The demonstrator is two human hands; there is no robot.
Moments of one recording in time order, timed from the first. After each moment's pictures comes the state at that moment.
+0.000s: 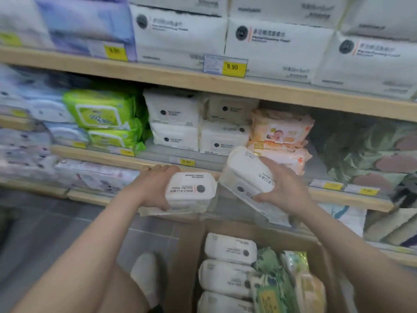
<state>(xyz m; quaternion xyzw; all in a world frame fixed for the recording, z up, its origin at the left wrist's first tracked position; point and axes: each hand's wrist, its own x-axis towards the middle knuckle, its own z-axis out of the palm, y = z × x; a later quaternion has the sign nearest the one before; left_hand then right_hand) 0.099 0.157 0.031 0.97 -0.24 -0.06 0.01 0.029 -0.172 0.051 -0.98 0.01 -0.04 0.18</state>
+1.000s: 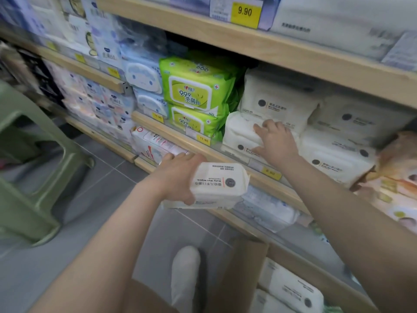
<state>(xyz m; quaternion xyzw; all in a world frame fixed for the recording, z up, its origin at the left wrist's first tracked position) 0.121 0.288 0.018 0.99 -0.11 -0.06 0.09 0.268 0.054 0.020 -0.97 -0.22 -0.11 -0.04</state>
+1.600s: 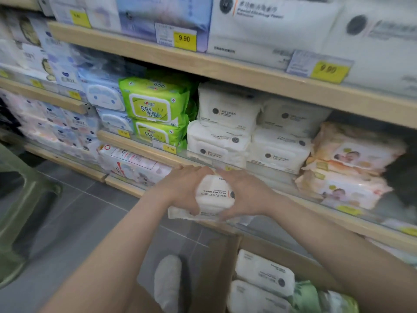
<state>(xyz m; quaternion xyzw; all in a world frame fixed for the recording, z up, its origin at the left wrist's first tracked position) 0.123 0.211 0.028 0.97 -0.20 -0.09 0.09 0.138 0.008 0.022 -0.94 -0.31 0.11 0.07</state>
